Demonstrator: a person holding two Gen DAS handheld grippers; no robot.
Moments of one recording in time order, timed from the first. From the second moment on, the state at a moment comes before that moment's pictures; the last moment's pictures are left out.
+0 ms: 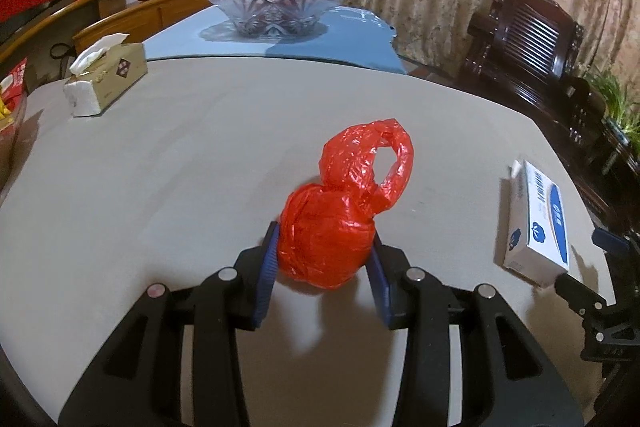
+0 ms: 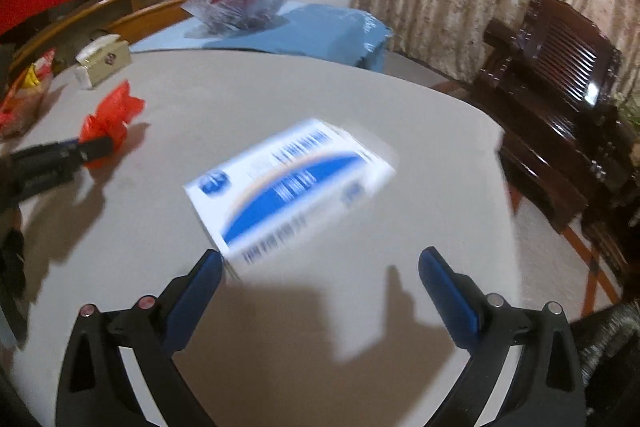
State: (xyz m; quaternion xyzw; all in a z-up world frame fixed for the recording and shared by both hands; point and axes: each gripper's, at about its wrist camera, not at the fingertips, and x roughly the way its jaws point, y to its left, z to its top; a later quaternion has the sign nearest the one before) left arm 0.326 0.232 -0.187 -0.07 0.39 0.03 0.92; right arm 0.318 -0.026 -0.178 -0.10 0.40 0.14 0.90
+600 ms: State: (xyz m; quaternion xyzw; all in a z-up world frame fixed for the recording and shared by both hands) left arm 0.323 0.240 -0.182 -0.07 0.39 0.04 0.92; right arm 0.346 0.018 -0.181 0.00 0.42 0.10 0.90
